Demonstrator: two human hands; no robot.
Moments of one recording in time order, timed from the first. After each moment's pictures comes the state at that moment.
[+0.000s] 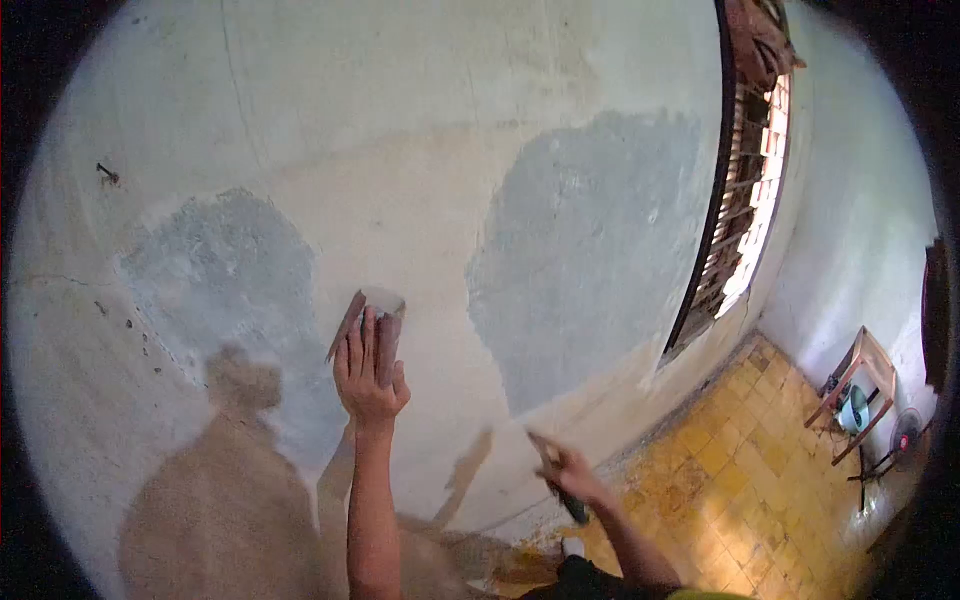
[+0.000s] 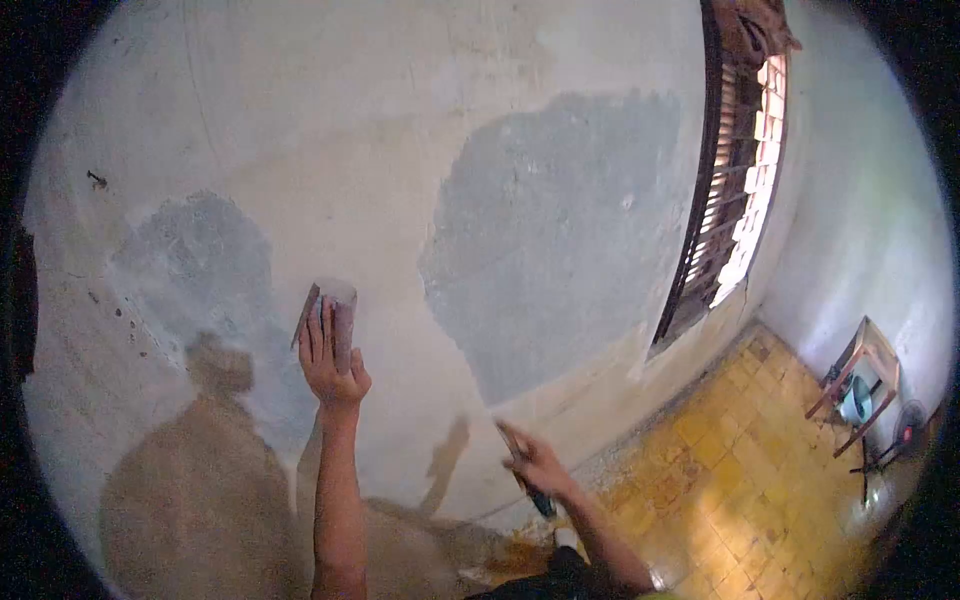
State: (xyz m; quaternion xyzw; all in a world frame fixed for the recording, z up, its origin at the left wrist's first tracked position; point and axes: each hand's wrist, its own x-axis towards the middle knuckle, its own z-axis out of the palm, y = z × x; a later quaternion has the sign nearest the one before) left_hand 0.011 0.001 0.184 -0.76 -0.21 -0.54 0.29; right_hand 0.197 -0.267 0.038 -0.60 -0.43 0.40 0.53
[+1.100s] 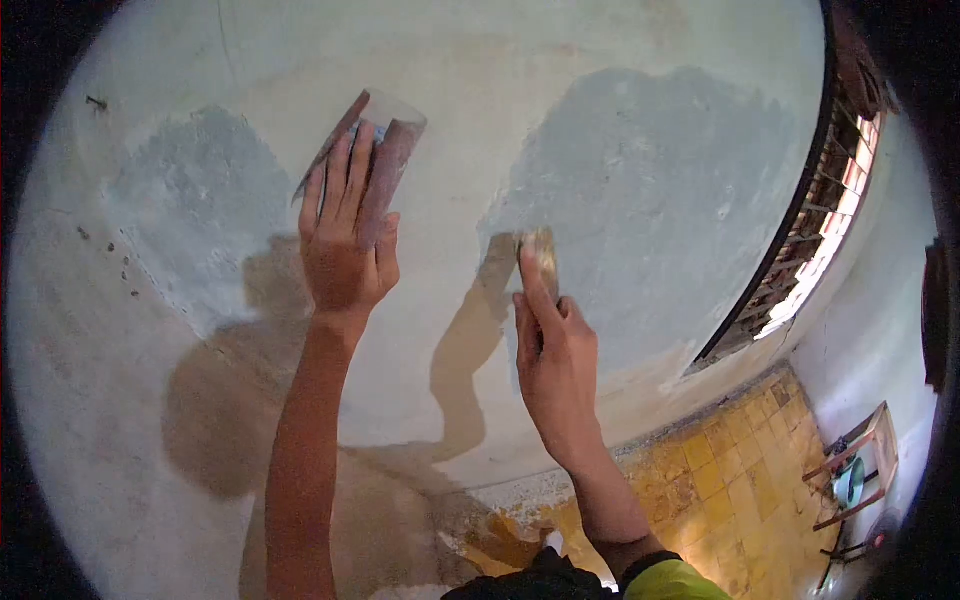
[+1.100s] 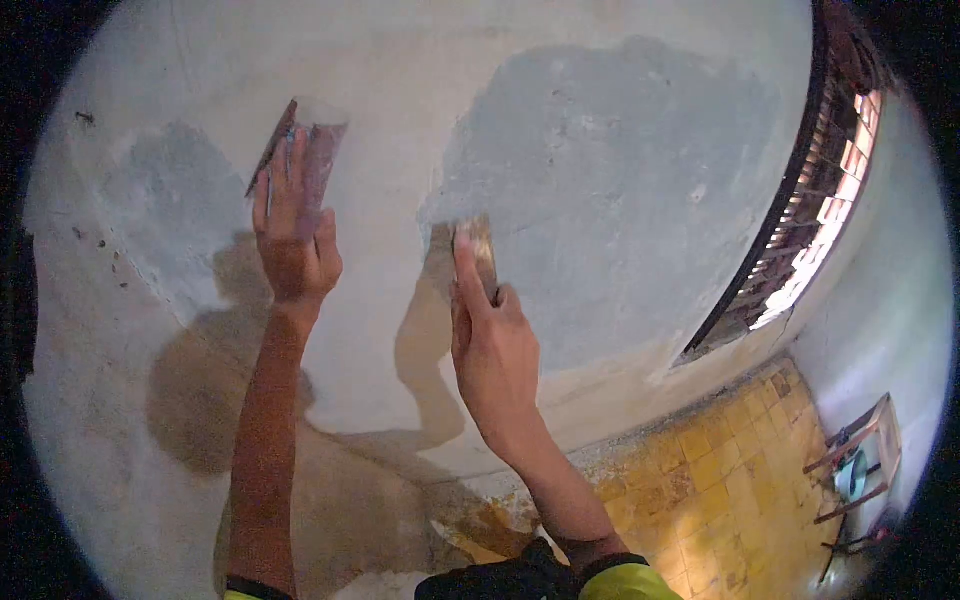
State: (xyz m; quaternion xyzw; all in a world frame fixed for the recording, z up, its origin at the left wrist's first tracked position) left_hand 0.042 -0.008 0.299 -0.76 -0.19 -0.53 0.31; right_hand 0.192 -0.175 0.226 -0.68 -0.54 -0.13 0.49
